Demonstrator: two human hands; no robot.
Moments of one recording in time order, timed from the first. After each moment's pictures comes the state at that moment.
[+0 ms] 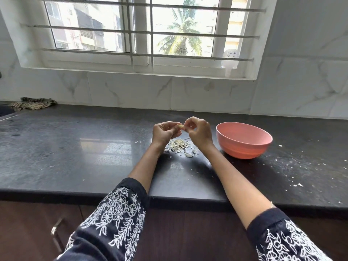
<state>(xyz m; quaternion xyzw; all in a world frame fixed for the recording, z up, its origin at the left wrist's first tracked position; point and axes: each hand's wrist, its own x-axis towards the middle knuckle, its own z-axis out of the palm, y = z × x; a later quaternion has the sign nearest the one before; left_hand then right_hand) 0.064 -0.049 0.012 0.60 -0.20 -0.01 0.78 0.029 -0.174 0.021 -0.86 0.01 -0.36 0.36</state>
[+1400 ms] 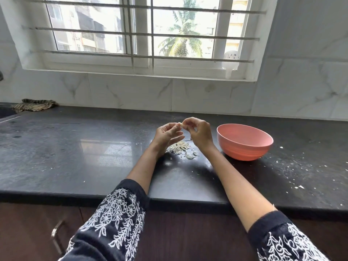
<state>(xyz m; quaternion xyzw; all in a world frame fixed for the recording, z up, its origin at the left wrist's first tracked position) 0.062 -0.046 0.014 0.54 -0.20 -0.12 0.81 0.035 -0.176 0.019 -0.83 -0.06 -0.39 0.39</state>
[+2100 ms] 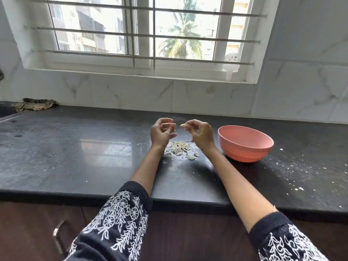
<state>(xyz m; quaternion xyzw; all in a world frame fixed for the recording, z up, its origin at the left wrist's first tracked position) 0.070 -0.044 0.012 0.59 -0.18 0.08 0.78 0.030 -0.175 0.021 -0.83 -0.04 -0.37 0.42</state>
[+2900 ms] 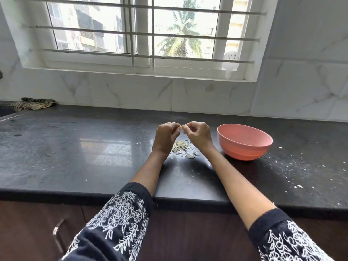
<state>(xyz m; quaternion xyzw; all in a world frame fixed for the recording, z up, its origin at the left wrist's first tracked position) 0.062 -0.045 0.007 0.78 -0.32 0.30 0.46 0.030 -0.170 0.018 -0.84 0.01 -0.34 0.42</state>
